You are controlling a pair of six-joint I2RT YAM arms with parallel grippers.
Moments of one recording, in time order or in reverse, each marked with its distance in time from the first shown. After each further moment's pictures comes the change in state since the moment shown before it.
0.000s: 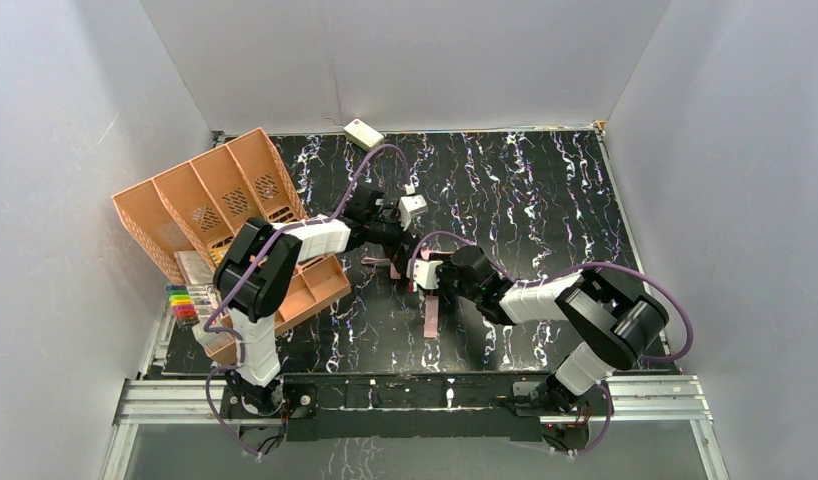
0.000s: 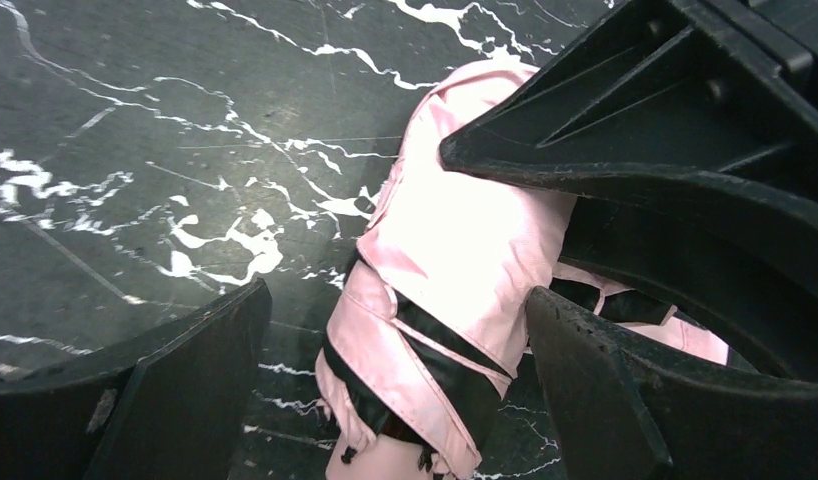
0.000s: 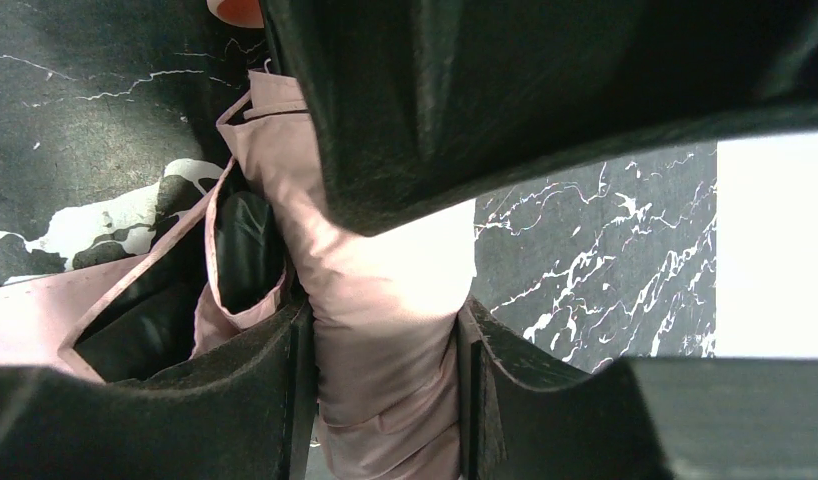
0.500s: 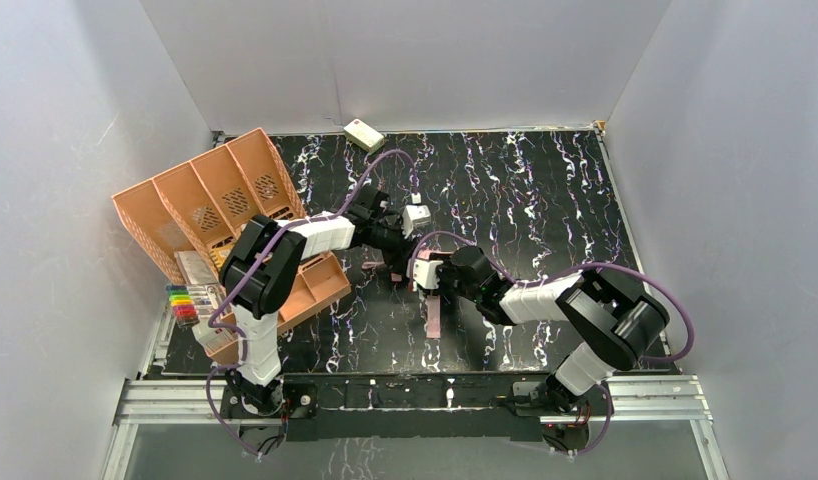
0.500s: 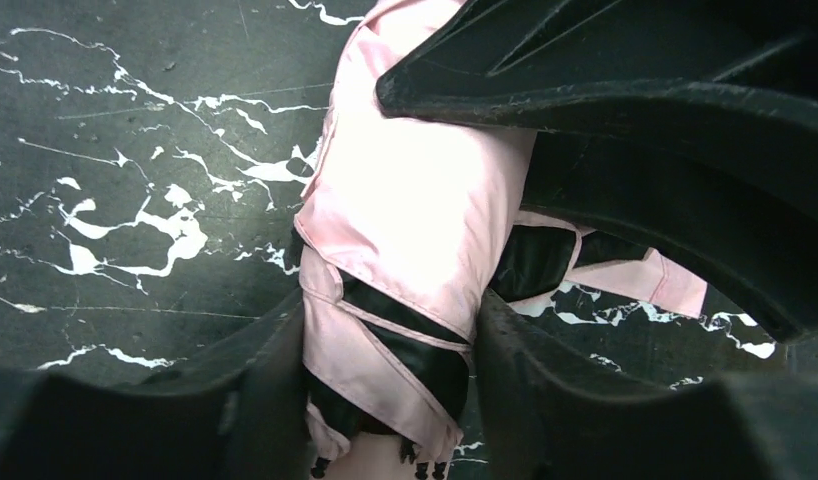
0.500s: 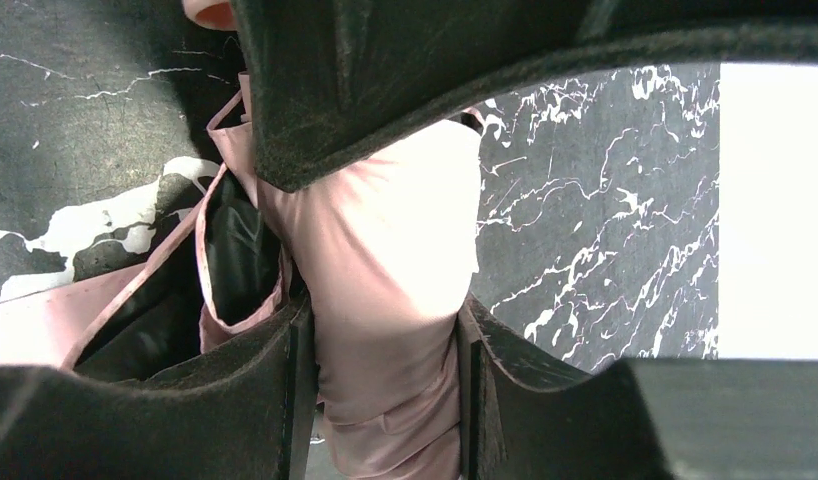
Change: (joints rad) left arm -0.009 0.066 0.062 -0.179 0.064 0.123; right arm 0.003 -0.001 0.000 0.002 0.009 0.010
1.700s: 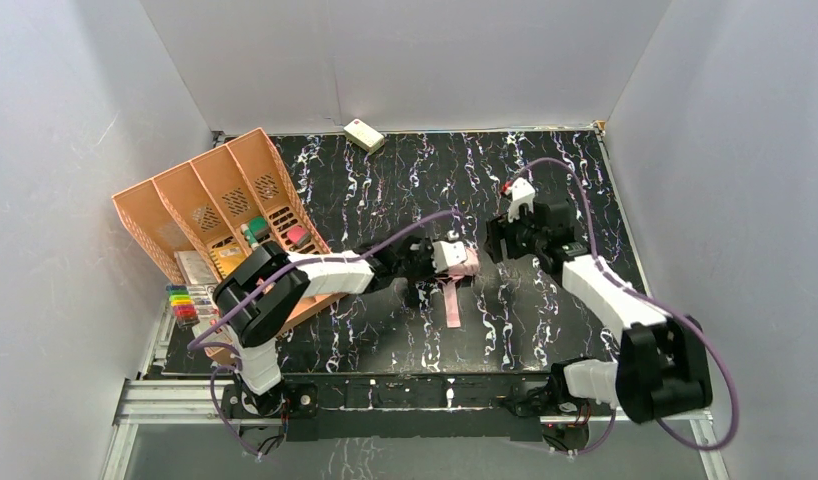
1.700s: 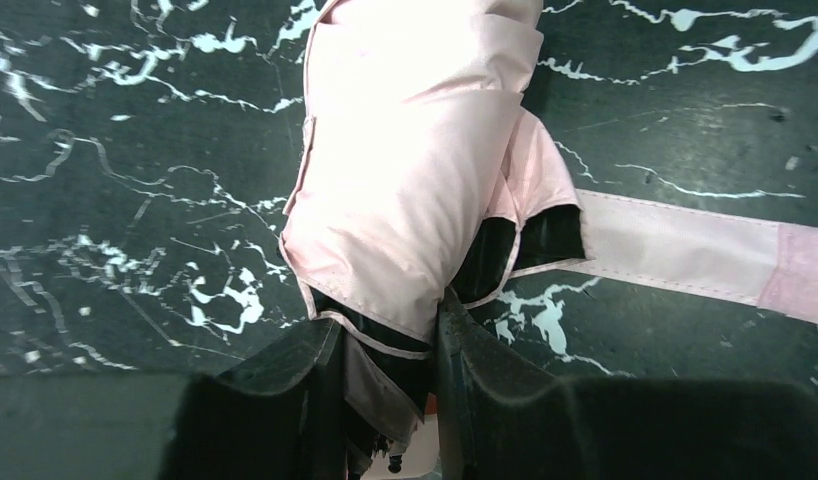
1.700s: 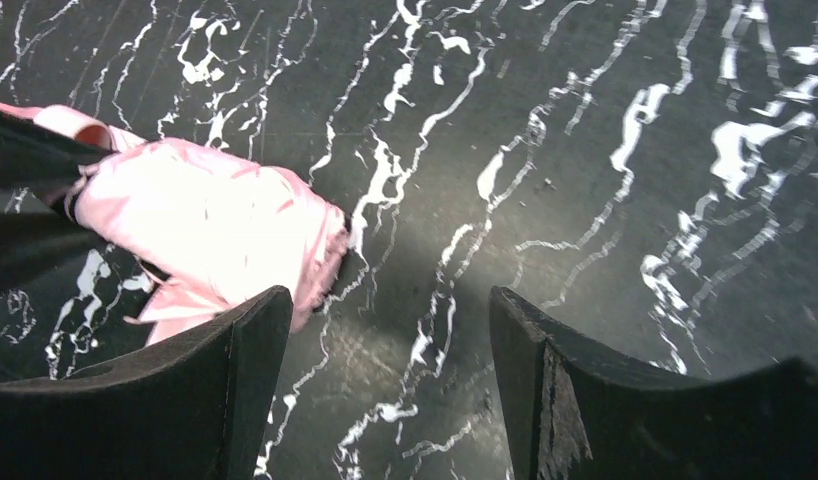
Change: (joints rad) left arm -0.277 -0.145 -0.185 0.274 -0.565 0.137; right arm -0.545 -0.381 0.185 -0.631 -0.261 0.763
